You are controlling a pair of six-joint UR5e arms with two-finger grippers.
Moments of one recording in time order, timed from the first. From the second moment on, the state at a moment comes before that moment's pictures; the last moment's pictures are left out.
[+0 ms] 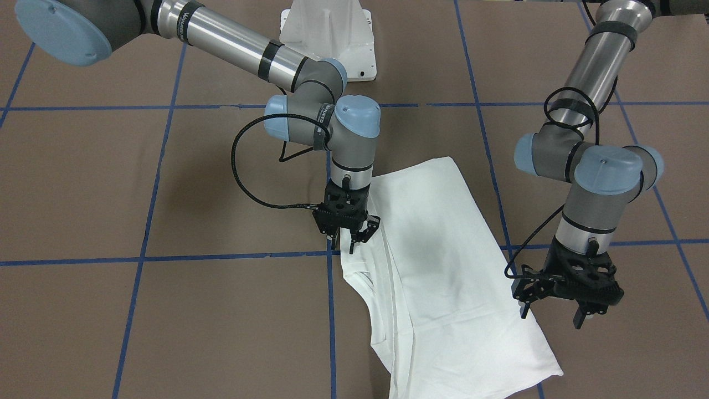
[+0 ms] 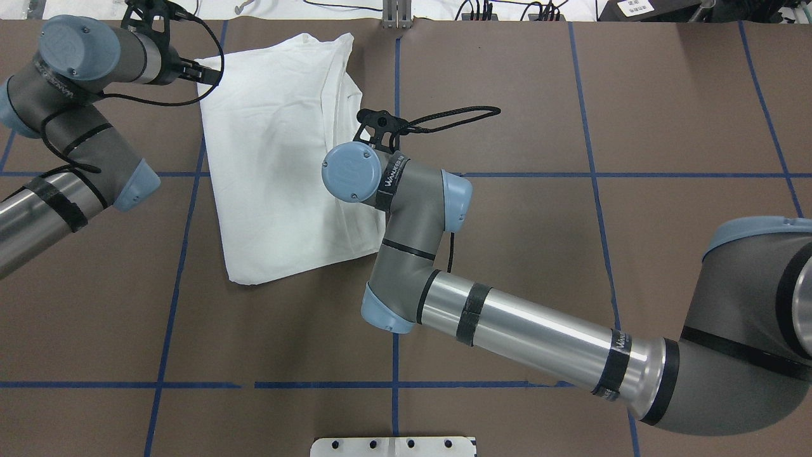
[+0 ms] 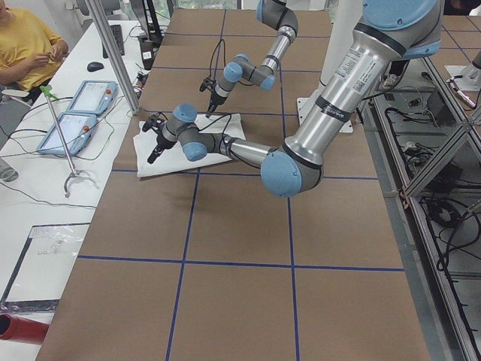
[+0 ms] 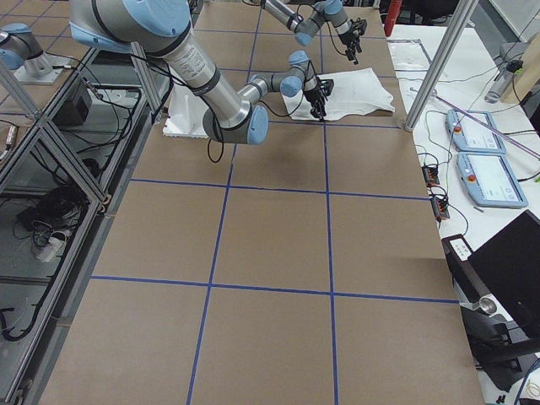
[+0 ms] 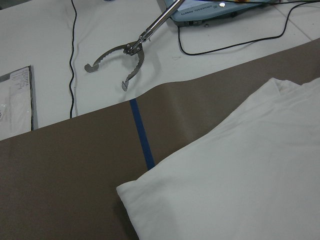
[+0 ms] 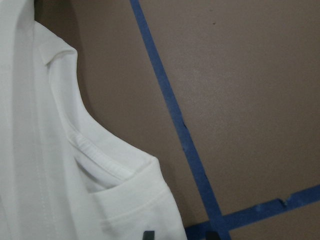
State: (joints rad) left arm -0.95 -2.15 -1.16 -2.39 -1.71 -0.65; right arm 0.48 -0.52 1.02 -1.28 1.42 1.53
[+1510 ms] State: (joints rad) left arm -0.95 -2.15 -1.16 -2.39 -1.71 -0.65; right arm 0.46 -0.53 1.01 -1.28 1.40 1.49
